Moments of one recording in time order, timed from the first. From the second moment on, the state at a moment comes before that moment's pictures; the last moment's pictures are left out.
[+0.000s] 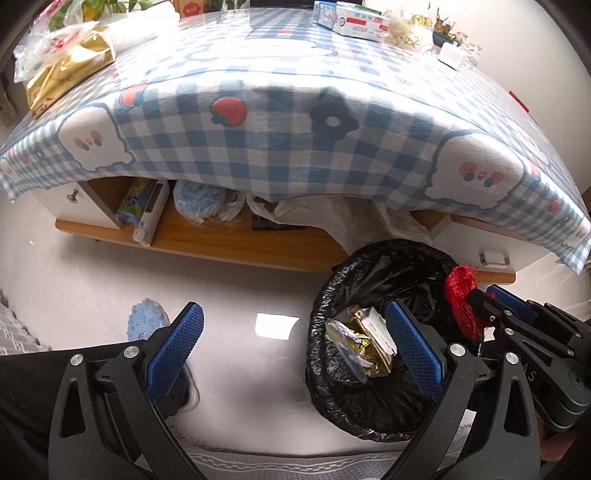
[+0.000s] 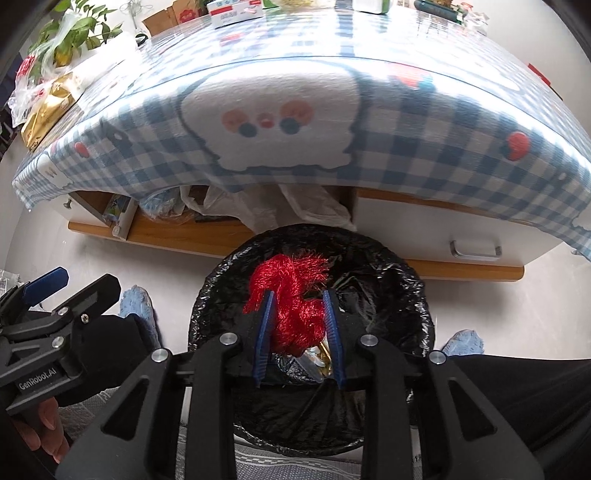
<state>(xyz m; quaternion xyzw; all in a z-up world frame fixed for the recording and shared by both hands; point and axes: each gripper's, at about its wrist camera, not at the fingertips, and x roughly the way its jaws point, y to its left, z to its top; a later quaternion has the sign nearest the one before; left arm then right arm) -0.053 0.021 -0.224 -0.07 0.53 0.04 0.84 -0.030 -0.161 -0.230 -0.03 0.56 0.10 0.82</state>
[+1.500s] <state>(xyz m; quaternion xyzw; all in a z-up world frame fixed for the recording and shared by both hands) -0.060 0.011 -0.154 -0.09 0.48 0.01 0.87 -0.045 -0.188 -0.141 -0.06 0.45 0.06 0.89</state>
